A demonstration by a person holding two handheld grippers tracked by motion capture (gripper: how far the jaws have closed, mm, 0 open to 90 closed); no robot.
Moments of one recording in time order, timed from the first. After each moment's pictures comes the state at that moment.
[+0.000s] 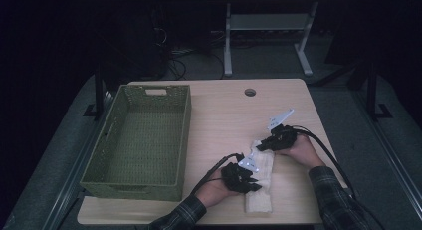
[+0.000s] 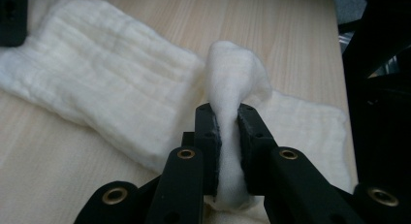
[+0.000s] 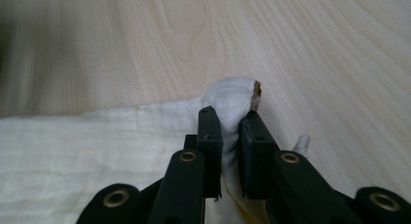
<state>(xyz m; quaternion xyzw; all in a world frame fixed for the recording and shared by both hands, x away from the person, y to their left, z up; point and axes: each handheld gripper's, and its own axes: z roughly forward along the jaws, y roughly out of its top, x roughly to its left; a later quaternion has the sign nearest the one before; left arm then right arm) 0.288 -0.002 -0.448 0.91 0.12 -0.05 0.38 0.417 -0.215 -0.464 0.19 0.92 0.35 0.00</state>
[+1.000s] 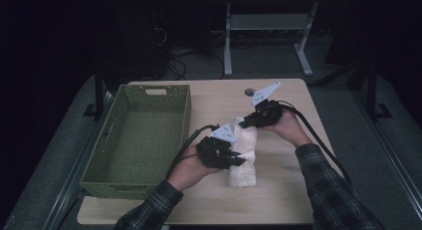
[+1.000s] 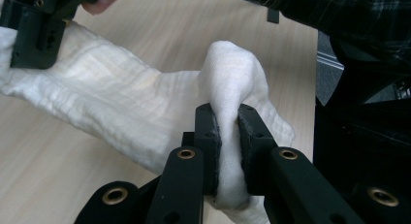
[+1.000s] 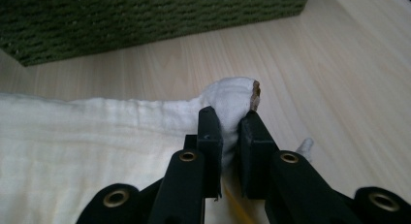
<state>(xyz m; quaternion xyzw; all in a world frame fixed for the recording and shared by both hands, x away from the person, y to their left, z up) 0.303 0.059 -0.342 0.90 0.16 0.00 0.41 0.443 -0.158 -0.378 0.14 0.91 0.39 0.04</state>
